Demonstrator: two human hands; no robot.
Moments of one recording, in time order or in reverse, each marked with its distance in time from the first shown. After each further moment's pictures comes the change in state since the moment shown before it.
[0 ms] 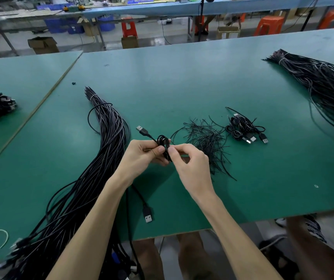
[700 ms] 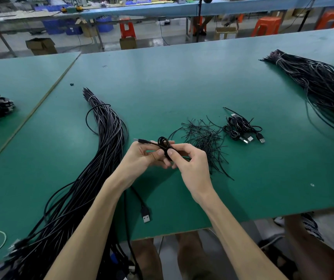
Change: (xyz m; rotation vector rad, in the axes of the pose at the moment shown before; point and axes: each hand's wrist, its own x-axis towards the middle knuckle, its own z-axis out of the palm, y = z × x) left_hand -0.003 0.001 0.002 -0.049 -0.153 0.024; right_hand 0.004 0.010 -0.002 0.260 -0.035 0.109
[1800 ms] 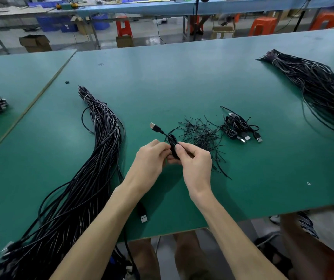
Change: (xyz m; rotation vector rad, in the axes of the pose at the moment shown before) left_hand 0.001 -0.006 0.032 0.729 0.235 0.152; right_hand -0.001 0.000 0.001 -0.012 0.167 0.070
